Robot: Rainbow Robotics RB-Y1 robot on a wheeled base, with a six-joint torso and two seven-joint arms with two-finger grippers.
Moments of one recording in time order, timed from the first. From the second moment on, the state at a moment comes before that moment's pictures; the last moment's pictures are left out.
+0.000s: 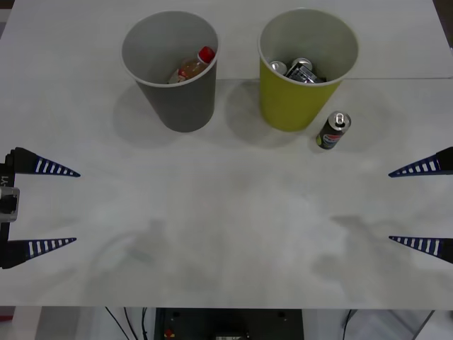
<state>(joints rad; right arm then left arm) 0.26 -1.13 -0.26 -2.01 1.31 -1.13 -0.09 0.26 1.13 0.26 -2.01 -1.31 -1.13 -0.09</state>
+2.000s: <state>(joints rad) 0.21 -1.25 0.51 -2.06 0.89 0.19 -0.25 0.26 1.13 0.26 -2.01 -1.31 -1.13 -0.09</state>
